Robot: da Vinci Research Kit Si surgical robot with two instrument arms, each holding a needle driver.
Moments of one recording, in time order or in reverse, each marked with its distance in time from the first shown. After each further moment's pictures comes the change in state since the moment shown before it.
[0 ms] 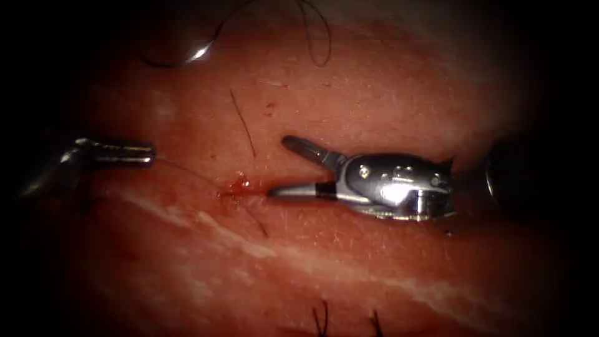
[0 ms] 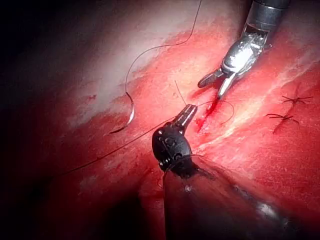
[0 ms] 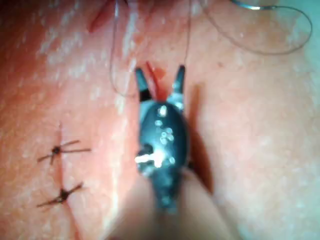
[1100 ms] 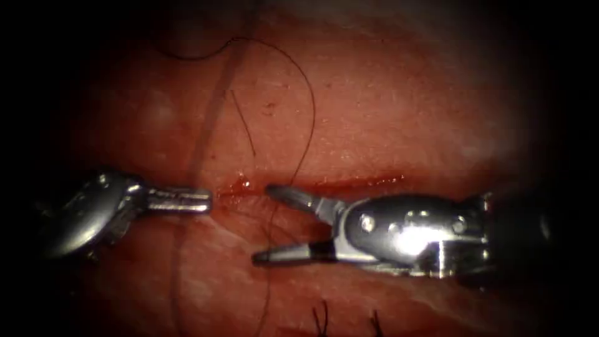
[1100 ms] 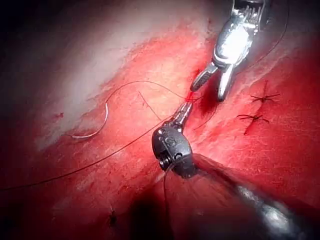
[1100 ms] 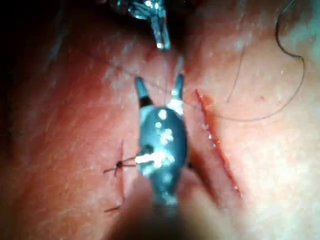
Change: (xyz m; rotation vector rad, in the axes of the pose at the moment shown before) right arm 0.006 -0.008 -0.002 0.195 -0.239 0.035; left arm -0.002 0.004 0.006 -0.034 -0.077 0.051
